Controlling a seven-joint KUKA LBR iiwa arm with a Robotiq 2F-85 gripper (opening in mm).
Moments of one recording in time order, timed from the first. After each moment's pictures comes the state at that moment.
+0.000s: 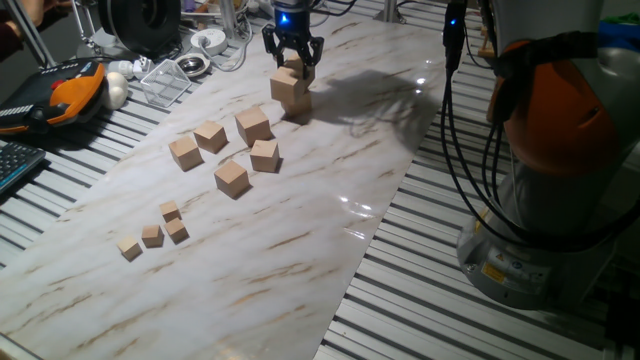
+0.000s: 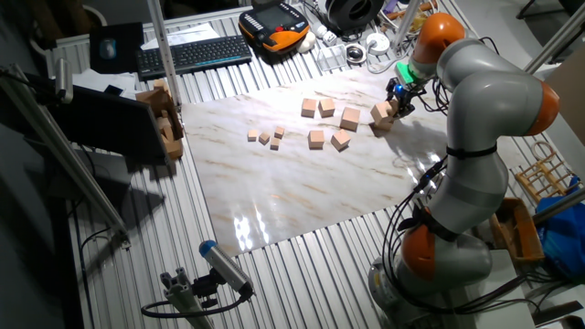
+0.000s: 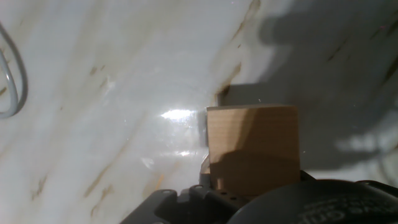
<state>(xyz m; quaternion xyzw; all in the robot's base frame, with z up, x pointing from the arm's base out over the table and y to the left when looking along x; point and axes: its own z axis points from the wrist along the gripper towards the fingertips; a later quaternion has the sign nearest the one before) 0.574 -0.211 0.117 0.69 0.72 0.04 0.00</state>
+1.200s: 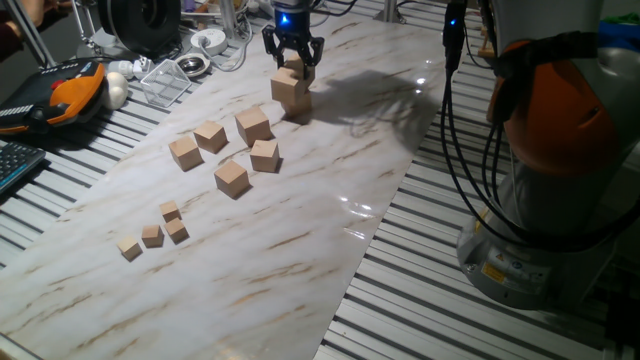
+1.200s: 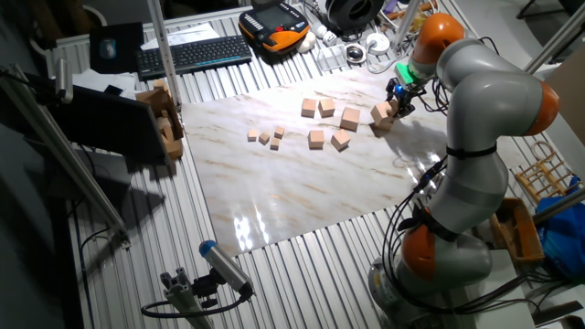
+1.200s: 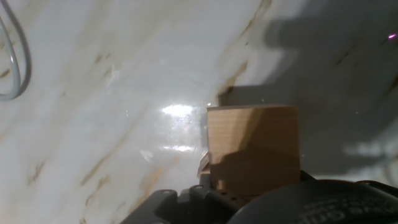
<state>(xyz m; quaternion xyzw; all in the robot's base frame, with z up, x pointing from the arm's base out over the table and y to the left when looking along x) 0.574 -0.211 0.115 0.69 0.72 0.04 0.00</state>
